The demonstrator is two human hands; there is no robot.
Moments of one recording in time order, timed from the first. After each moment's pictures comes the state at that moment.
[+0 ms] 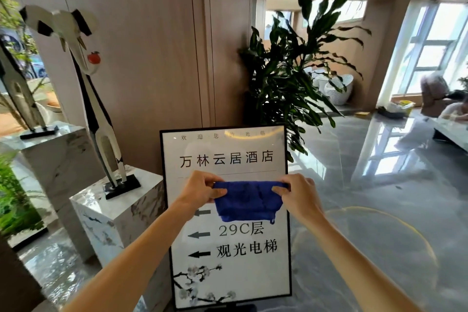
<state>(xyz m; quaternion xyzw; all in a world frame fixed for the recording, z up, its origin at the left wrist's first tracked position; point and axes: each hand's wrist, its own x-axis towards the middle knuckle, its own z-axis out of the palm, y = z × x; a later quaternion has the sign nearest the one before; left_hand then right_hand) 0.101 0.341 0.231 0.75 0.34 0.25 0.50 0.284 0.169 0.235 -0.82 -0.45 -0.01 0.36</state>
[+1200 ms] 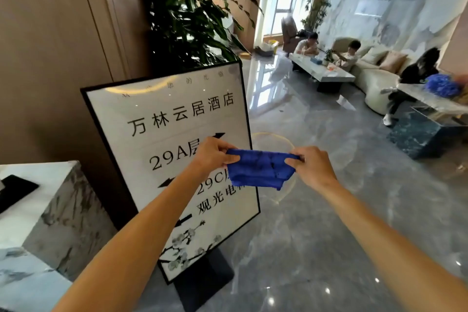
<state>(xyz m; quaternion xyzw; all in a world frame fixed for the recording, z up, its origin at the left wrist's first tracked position) 0.163 0.391 0.163 0.82 0.10 0.05 0.56 0.221 0.132 0.181 -0.94 -0.17 -0.04 0.30</state>
